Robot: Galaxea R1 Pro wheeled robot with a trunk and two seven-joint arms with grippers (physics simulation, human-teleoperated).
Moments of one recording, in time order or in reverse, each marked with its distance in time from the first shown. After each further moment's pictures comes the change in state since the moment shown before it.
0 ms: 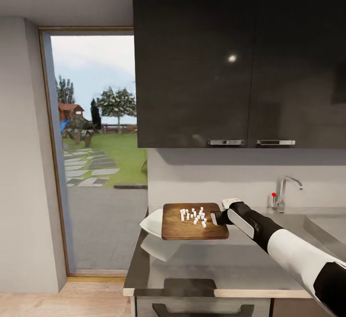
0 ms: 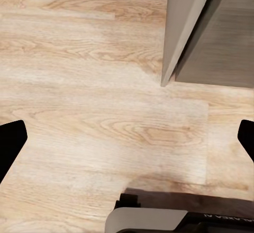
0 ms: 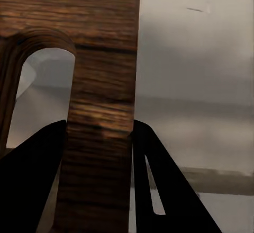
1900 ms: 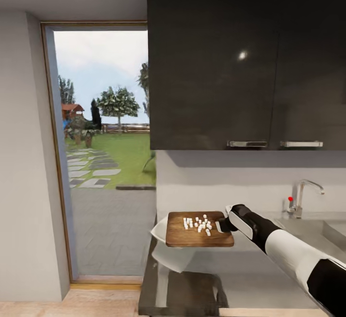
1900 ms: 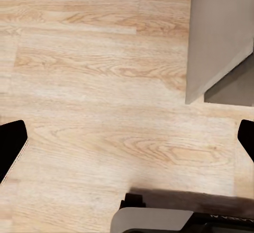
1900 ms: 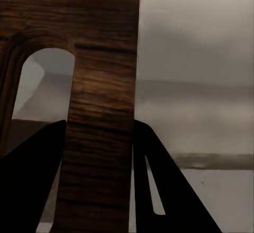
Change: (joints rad) left arm 0.001 0.014 -0.002 -0.003 0.000 0.004 -0.002; right arm -0.008 0.026 0.000 0.111 0.001 0.052 -0.004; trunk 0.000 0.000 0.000
